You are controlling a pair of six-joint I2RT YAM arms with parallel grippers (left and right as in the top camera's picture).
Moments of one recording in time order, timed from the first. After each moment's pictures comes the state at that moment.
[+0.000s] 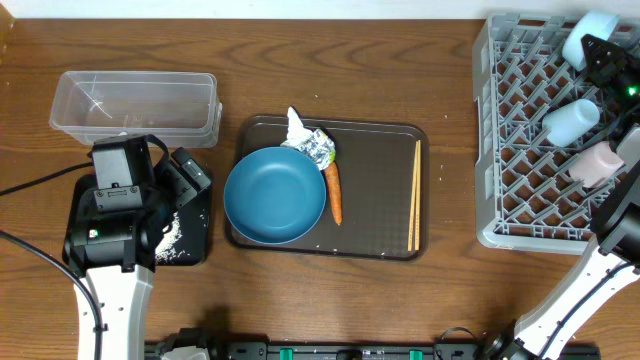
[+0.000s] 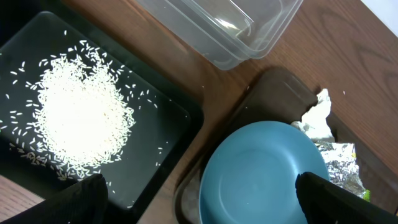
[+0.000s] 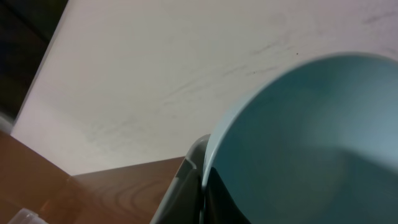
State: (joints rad) left arm 0.11 1.05 1.03 -0.92 -0.03 -0.56; right arm -0.57 2.34 1.60 0.69 -1.06 0.64
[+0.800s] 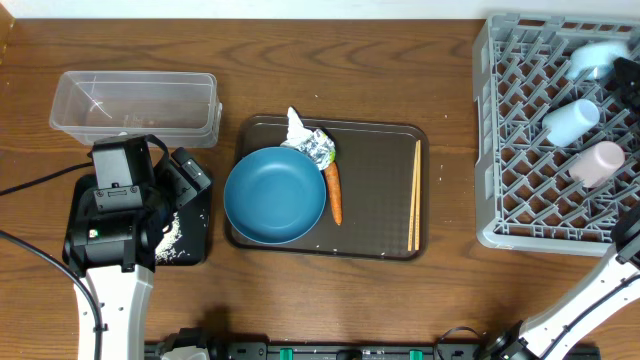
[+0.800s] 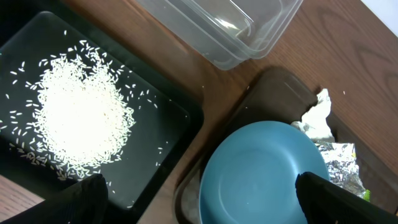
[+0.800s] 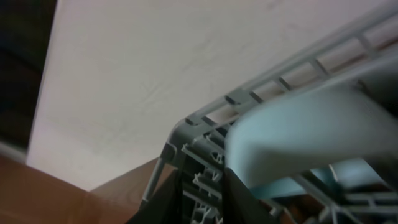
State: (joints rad) left arm 0.11 1.05 1.03 -0.92 -0.03 -0.56; right arm -0.72 2.34 1.61 0.55 -1.15 0.70
